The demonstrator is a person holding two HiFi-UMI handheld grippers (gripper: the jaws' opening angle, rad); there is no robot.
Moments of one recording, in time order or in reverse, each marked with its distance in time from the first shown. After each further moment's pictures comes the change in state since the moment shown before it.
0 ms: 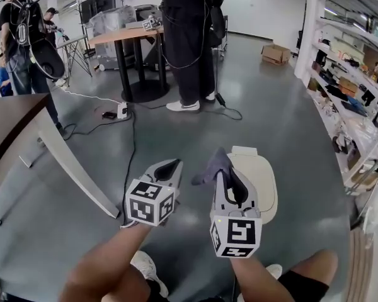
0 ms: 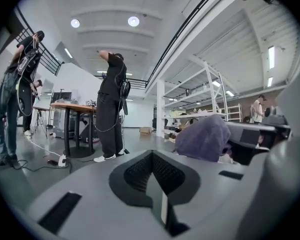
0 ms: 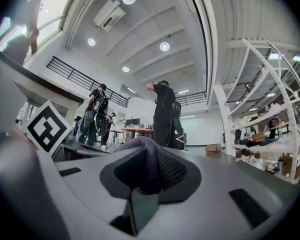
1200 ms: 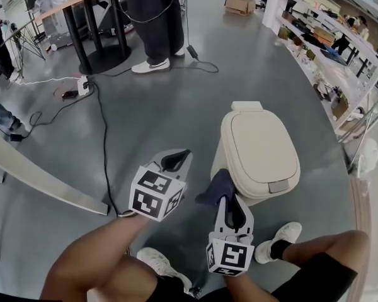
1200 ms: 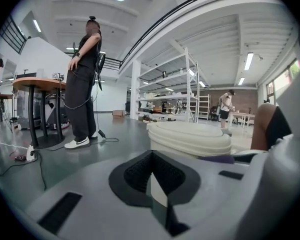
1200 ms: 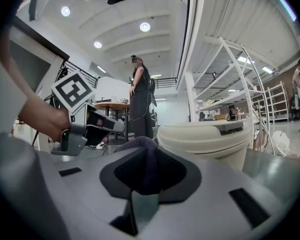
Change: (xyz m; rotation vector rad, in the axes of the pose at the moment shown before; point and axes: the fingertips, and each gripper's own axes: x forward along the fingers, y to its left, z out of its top) left arm 0.058 0.015 -0.126 0.073 0.199 -0.357; right arm -0.046 0.051 -0.193 0.059 0.234 -0.376
